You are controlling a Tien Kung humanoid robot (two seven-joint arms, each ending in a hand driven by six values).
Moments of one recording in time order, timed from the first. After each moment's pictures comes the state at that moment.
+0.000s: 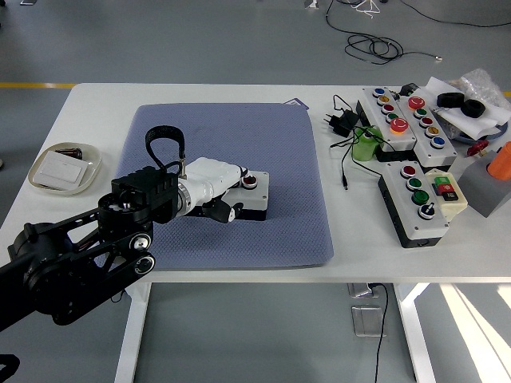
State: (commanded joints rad) left arm -0.75 0.27 -0.66 -1.44 1.92 -0.34 0.51; right arm 0.18 -0.19 1.07 0.18 -0.89 -0.25 -0.26
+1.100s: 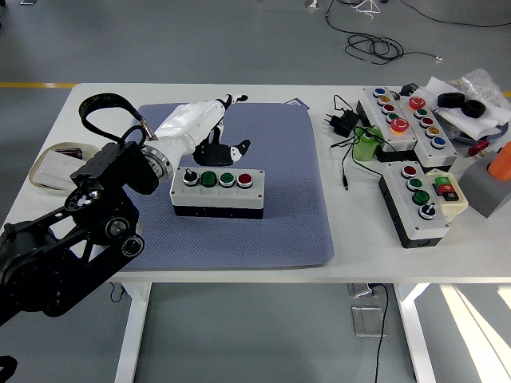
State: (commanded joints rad) left arm -0.69 0.28 -0.84 -1.51 1.79 0.11 0.45; right arm 0.19 -0.19 1.09 0.18 -0.90 -0.25 -0.26
